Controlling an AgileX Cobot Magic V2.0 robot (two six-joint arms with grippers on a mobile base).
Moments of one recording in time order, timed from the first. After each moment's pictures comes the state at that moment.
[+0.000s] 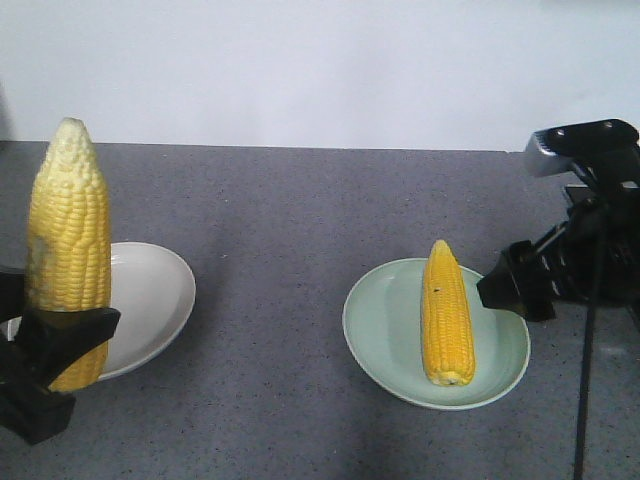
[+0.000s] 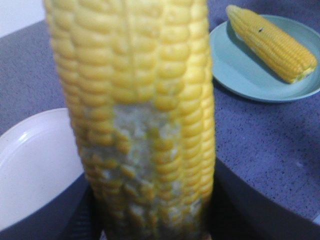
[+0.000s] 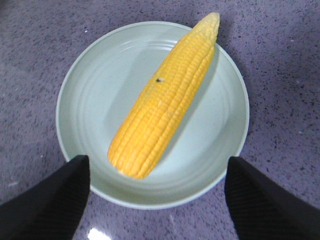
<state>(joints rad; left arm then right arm) -0.54 0.84 -0.82 -0.03 0.70 0.08 0.21 1.18 -1.04 0.23 0.96 -0.23</state>
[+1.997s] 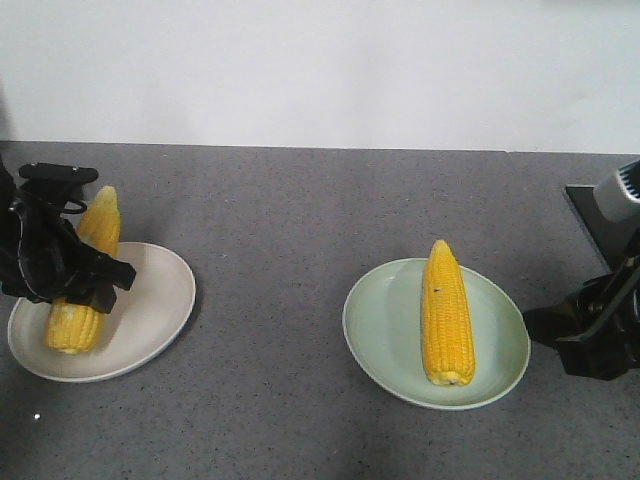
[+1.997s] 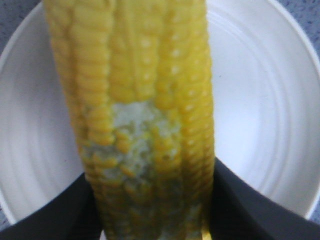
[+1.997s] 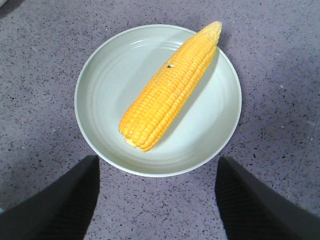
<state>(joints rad) -0.11 1.64 -1.21 -0.08 0.98 0.08 0.21 0.96 -0.94 0.23 0.97 -0.31</state>
